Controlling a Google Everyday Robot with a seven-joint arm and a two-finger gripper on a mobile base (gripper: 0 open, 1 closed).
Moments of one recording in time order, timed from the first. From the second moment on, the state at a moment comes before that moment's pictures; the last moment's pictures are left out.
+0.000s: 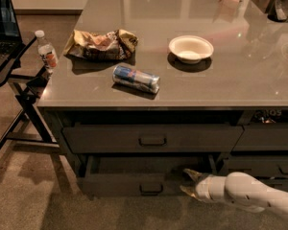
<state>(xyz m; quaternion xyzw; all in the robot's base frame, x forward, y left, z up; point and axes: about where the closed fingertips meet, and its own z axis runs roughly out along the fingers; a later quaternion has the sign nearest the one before) 0.478 -0.178 0.414 -0.60 0.72 0.08 0.35</state>
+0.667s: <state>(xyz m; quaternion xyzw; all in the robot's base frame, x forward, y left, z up) 0.467 -0.178 0.427 -0.60 0.71 0.08 0.35</state>
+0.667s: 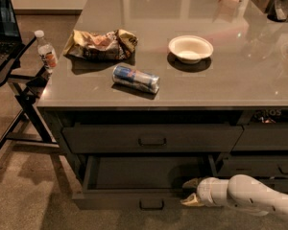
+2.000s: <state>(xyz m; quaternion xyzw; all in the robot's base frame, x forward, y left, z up) 0.467 -0.178 0.427 -0.60 0.71 0.08 0.35</state>
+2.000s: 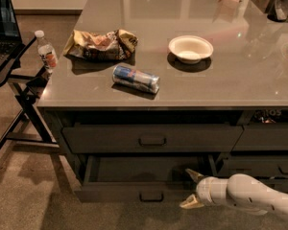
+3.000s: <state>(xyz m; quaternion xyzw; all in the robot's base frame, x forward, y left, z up) 0.414 -0.200 0.426 -0.59 0.72 0.09 0.34</state>
